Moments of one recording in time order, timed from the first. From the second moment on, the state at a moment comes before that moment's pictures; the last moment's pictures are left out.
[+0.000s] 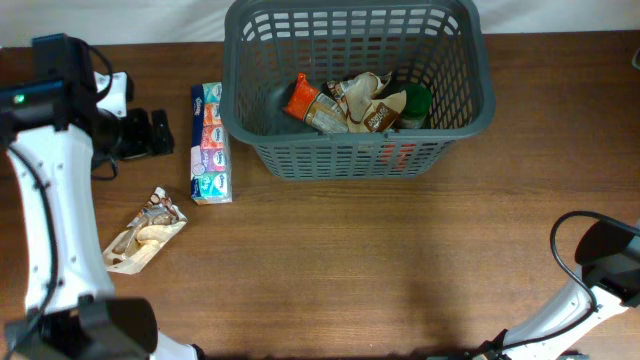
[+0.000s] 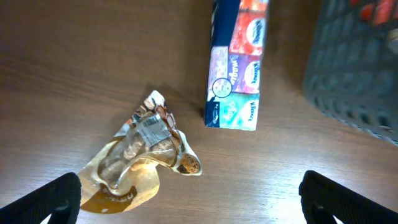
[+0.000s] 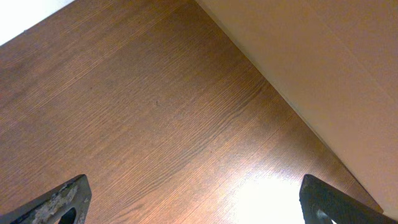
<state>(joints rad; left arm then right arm) 0.21 1.72 1.88 -1.43 0.08 0.03 -0.58 2.11 2.66 -1.52 0.20 0.06</state>
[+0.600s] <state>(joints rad) 0.17 1.99 1.88 -1.34 0.20 -0.02 -0.58 2.11 2.66 -1.52 0.20 0.06</state>
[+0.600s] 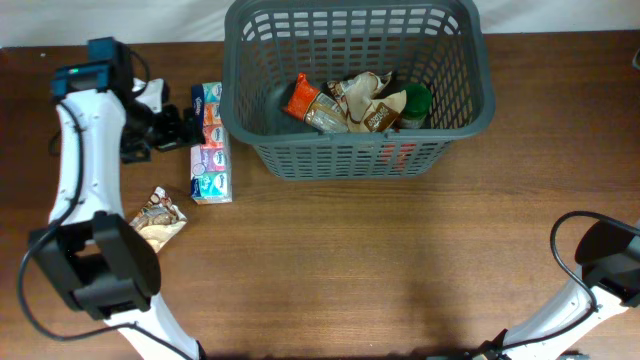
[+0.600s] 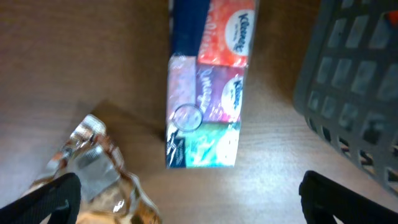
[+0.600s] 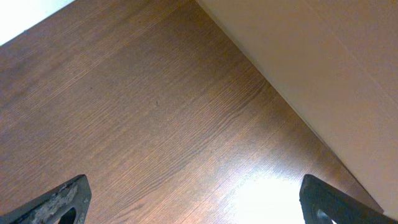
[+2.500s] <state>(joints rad) 0.00 2.28 1.88 -1.18 0.03 0.03 -0.58 2.11 2.66 -1.52 0.20 0.06</state>
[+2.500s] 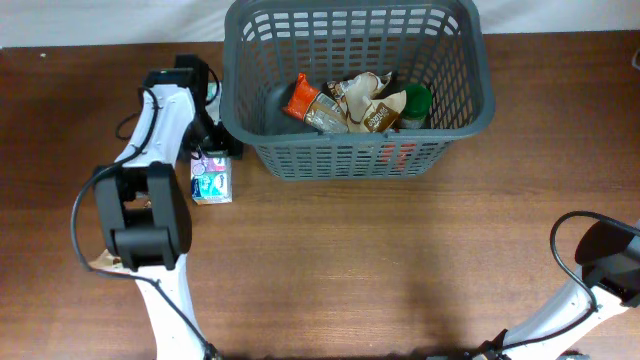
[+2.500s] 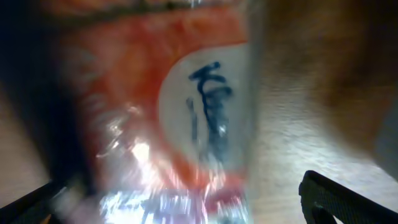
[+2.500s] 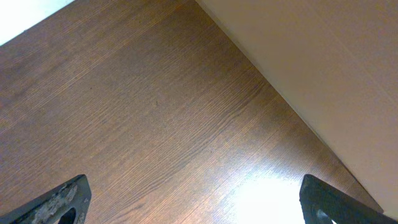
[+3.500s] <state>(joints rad) 0.00 2.32 1.88 -1.18 0.03 0.01 -0.58 2.11 2.66 -1.52 0.20 0.06</state>
